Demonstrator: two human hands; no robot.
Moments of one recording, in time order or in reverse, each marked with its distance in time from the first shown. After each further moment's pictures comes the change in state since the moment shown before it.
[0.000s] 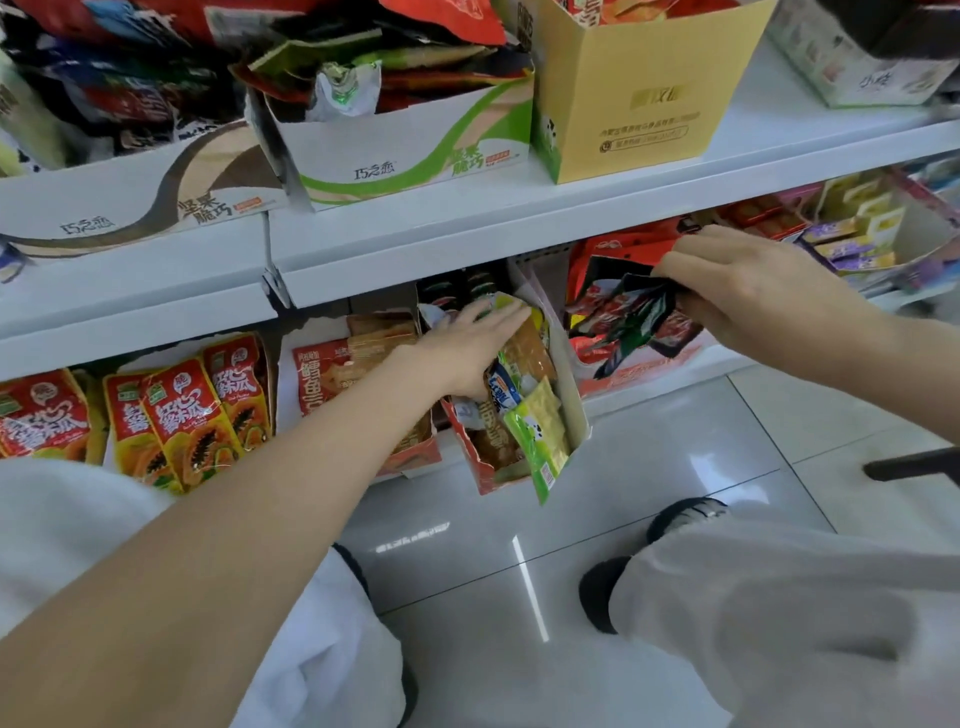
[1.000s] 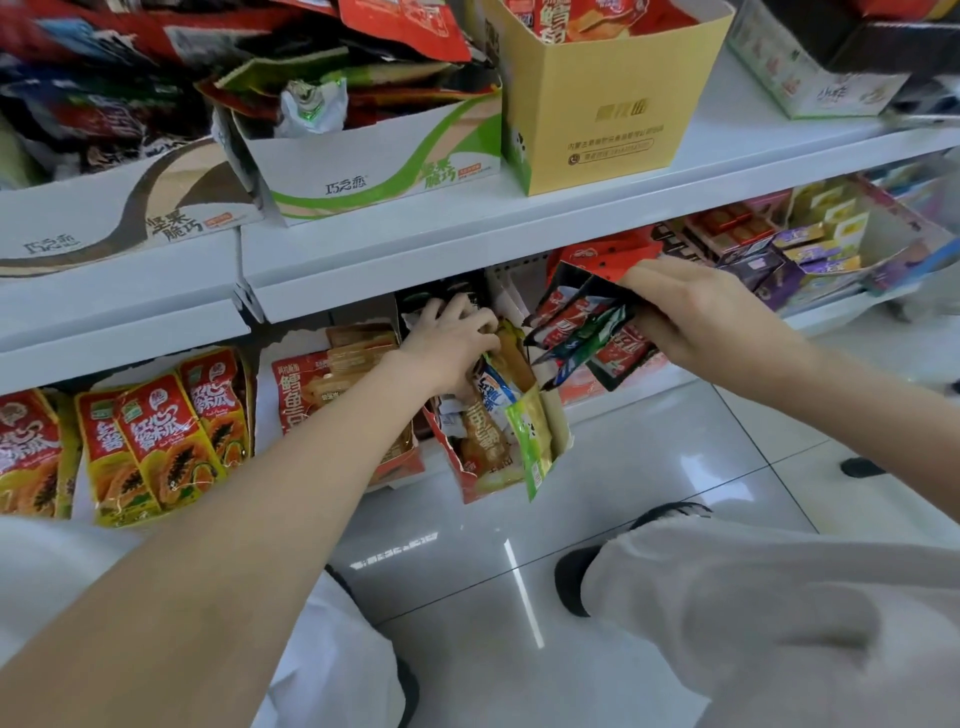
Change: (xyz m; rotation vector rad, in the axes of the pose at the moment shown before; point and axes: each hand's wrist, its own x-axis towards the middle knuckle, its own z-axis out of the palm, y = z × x) left_hand 0.017 -0.002 0.003 0.207 0.153 0.044; right_hand 0.000 -0.008 0.019 0.186 0.102 0.118
